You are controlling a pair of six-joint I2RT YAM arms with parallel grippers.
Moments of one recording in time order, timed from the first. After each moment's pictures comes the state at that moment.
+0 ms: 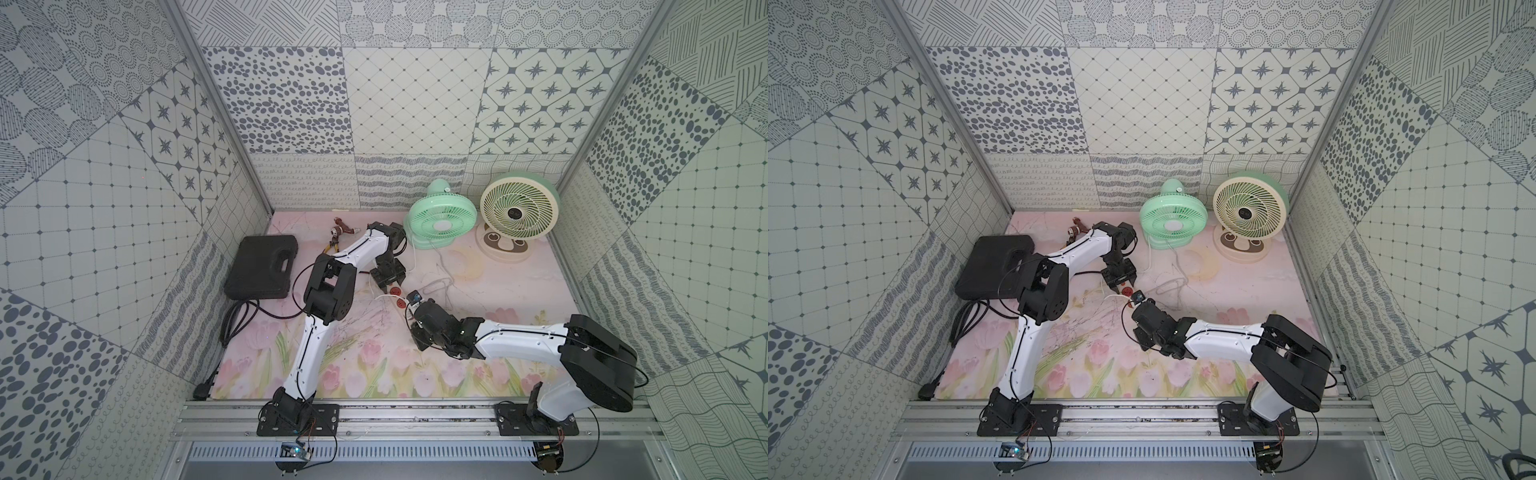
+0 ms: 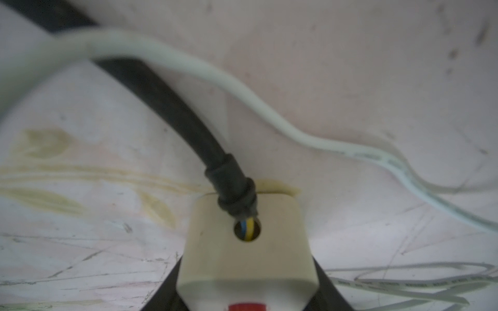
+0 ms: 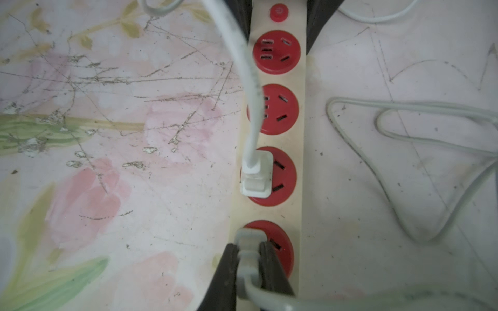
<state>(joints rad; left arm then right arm) -0.45 2.41 2.02 -1.24 0.19 -0.97 1.00 1.54 0.75 -0.08 0.20 0.35</state>
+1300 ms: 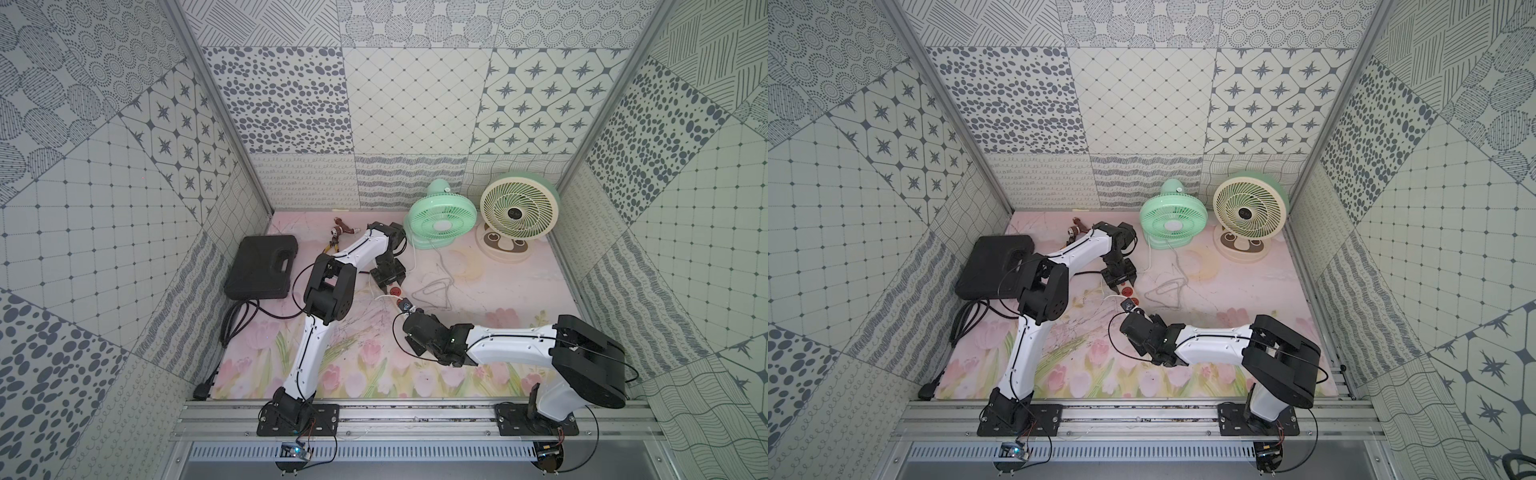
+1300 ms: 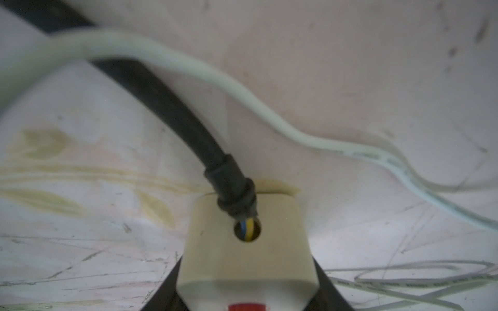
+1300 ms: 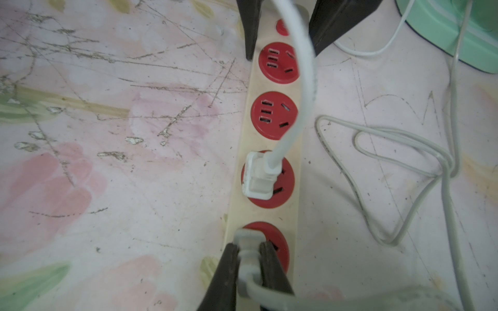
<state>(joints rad) -0.45 2.41 2.02 -1.25 0.20 -0.96 1.13 1.60 0.80 -0.13 0.43 0.25</state>
